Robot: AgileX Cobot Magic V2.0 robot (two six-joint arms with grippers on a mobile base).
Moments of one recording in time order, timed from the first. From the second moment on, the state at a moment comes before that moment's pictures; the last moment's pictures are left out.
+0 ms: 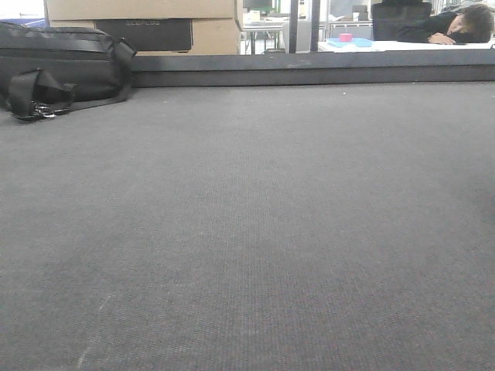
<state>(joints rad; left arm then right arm) -0.03 0.78 -0.59 -0.07 0.23 0.03 0.10 0.69 -0.61 0.08 0.35 -0.03</state>
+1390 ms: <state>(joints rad) -0.03 0.25 -0.48 -0.07 0.19 0.03 0.10 0.40 -0.55 0.08 0.23 -0.03</state>
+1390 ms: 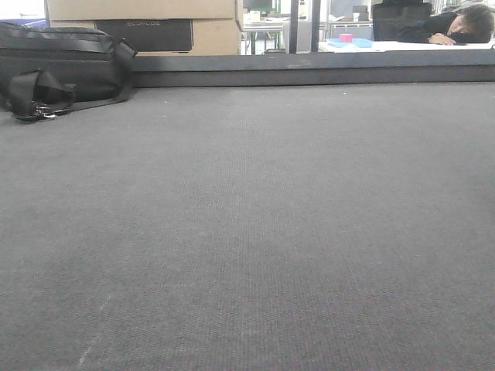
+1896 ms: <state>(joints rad) -0.03 0.25 -0.48 -0.07 0.19 0.03 0.10 0.40 -0.55 0.08 0.23 -0.03</state>
